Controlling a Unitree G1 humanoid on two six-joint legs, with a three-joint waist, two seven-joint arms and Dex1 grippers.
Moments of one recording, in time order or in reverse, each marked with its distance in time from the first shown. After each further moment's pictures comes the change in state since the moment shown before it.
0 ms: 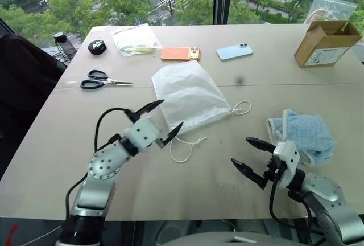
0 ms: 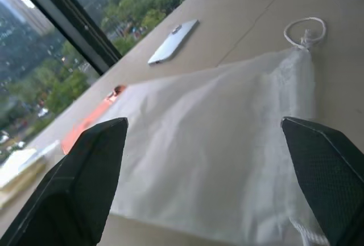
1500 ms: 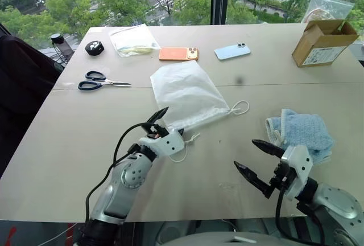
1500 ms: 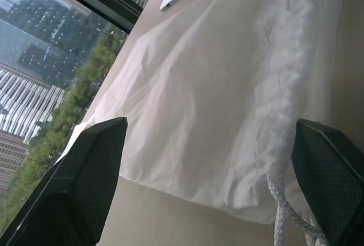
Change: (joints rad) left arm 0.083 -0.058 -0.127 0.028 0.444 0.066 0.317; right arm 0.157 -0.049 -0.045 -0.257 0.032 0.125 -0.142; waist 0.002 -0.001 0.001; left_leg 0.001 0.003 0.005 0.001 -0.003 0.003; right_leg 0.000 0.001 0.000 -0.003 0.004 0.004
